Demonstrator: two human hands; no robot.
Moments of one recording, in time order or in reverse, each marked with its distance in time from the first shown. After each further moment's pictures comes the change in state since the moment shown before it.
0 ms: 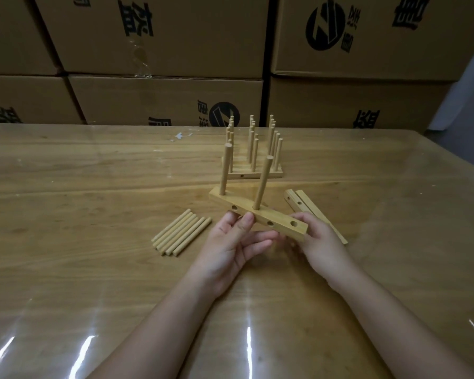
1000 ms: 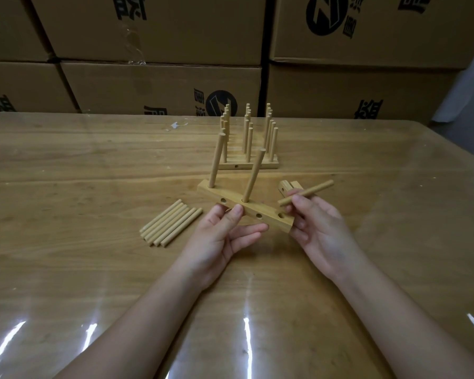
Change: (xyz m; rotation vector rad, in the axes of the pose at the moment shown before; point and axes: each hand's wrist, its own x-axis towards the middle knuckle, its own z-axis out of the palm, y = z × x) left_hand 0.003 -0.004 -0.001 0.076 0.097 -0.007; right_hand 0.002 -0.007 -0.014 0.778 -0.101 0.010
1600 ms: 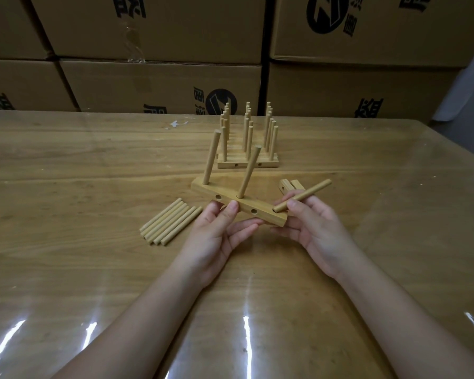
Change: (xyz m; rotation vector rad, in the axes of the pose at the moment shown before) left_hand 0.000 0.001 -0.002 -0.059 0.037 0.033; right_hand -0.003 0.000 0.000 -0.145 -0.078 0.020
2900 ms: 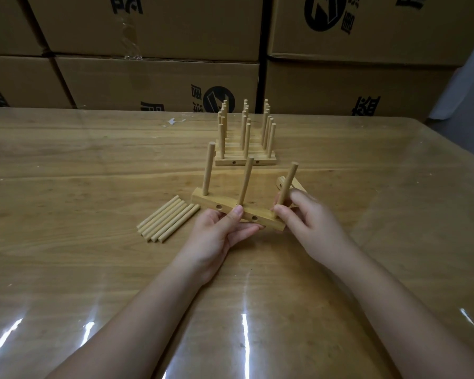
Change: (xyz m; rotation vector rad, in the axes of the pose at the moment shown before) left_hand 0.000 -0.004 0.002 0.127 0.037 -0.020; right_hand -0.003 -0.011 0.004 -0.975 0.013 -0.302
